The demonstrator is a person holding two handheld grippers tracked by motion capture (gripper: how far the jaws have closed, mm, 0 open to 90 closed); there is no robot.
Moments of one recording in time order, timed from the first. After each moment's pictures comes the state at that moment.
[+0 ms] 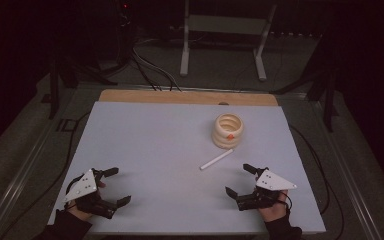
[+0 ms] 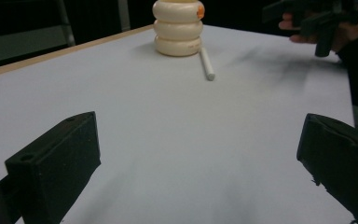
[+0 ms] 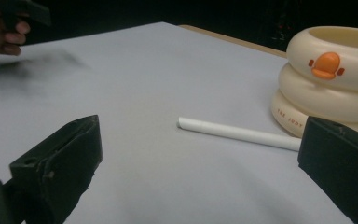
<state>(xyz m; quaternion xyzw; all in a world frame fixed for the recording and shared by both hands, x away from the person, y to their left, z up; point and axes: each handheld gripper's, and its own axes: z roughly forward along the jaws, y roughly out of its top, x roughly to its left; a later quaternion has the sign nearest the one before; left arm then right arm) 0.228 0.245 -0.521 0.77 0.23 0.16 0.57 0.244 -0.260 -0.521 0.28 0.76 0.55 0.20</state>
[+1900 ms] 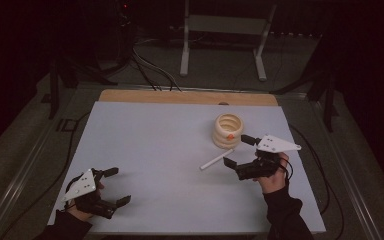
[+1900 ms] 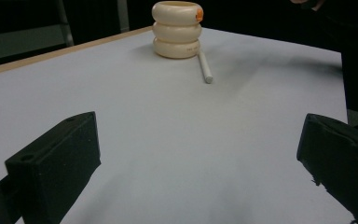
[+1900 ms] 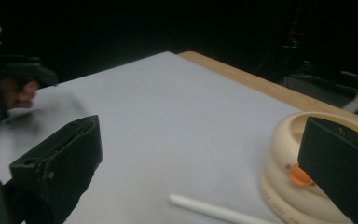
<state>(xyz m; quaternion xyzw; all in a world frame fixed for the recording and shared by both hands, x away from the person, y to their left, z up) 0.227 0.245 -0.519 0.77 0.24 0.15 0.57 0.297 -0.246 -0.434 0.28 0.76 0.56 0.18</state>
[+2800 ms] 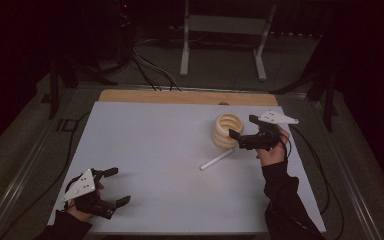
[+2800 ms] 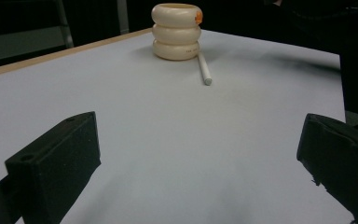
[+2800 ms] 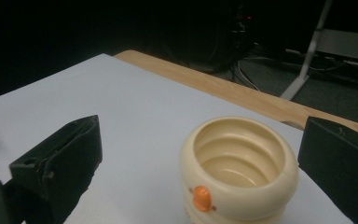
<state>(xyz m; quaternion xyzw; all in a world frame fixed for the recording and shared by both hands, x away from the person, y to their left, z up) 0.227 0.245 -0.518 0.77 0.24 0.16 0.58 0.368 -0.261 -0.432 0.37 0.74 0.52 0.21</state>
